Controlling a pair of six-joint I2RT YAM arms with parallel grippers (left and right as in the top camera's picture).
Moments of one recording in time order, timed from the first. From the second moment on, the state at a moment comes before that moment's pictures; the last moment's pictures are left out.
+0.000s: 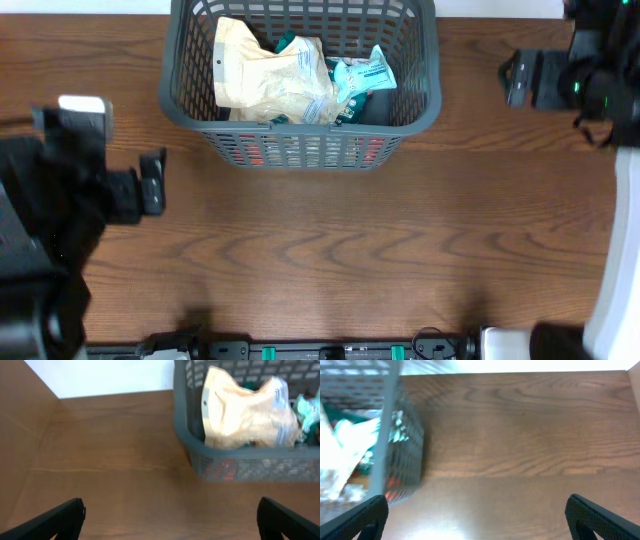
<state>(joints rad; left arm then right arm) 0.08 0.97 1.55 -1.21 0.02 0.14 -0.07 1.52 2.03 -1.35 -0.02 -0.01</state>
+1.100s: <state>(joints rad) 0.04 0.49 0.65 -0.78 0.05 0.14 0.16 0.59 0.76 -1.02 0.14 0.21</state>
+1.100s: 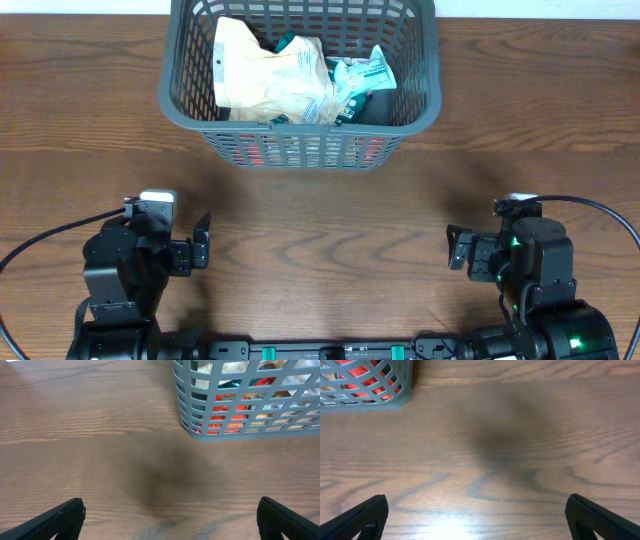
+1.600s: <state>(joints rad) 0.04 0.49 0.65 -0.78 0.05 0.14 0.16 0.55 0.76 -1.04 0.15 0.21</state>
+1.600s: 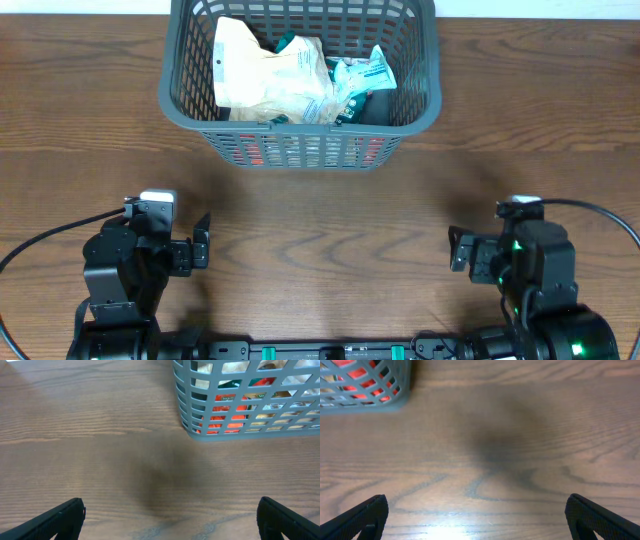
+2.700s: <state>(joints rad) 0.04 0.49 0.65 -0.78 0.05 0.14 0.15 0.06 0.03 -0.10 0.08 -0.07</state>
